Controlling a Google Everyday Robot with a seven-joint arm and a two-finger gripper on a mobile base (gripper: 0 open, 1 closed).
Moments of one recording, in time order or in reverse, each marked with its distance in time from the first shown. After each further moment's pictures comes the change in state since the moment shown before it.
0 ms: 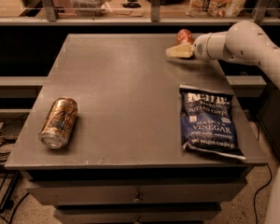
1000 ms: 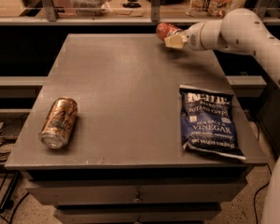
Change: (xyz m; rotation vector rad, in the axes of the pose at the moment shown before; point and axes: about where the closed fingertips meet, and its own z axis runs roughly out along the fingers) arm -0.039 0.031 0.001 -0.071 -0.044 -0.114
